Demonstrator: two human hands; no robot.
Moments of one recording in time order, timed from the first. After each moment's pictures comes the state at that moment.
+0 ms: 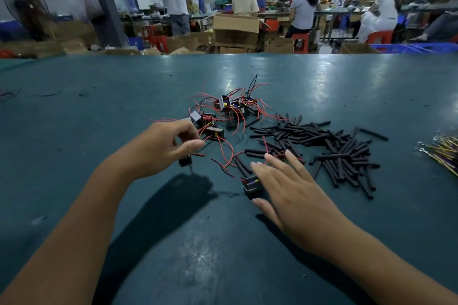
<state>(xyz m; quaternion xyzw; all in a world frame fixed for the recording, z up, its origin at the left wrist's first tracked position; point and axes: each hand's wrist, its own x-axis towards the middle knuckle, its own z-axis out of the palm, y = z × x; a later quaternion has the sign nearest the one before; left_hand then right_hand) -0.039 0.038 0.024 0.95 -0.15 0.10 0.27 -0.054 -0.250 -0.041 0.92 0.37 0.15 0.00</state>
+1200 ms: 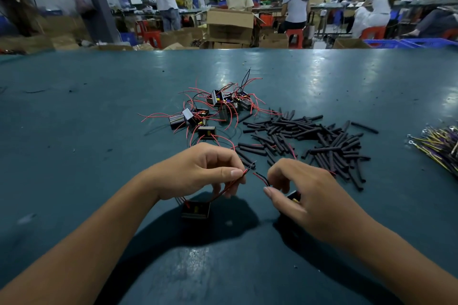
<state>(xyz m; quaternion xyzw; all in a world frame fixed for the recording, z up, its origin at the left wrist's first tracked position) -0.054 -0.027 0.003 0.79 -0.27 -0.16 0.52 -0.065 -0.278 -0.020 0.86 0.38 0.15 -0.30</state>
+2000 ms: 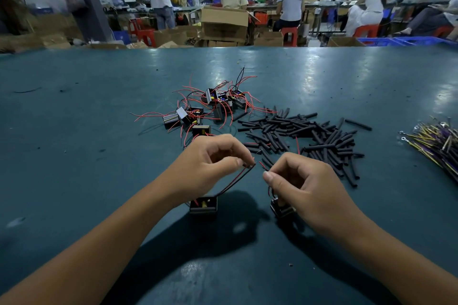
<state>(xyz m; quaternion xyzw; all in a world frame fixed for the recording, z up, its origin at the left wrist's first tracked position) -0.061 -0.058 -0.001 0.82 -0.24 0.04 0.52 -0.063 -0.278 -0.028 0.80 0.26 0.06 -0.54</state>
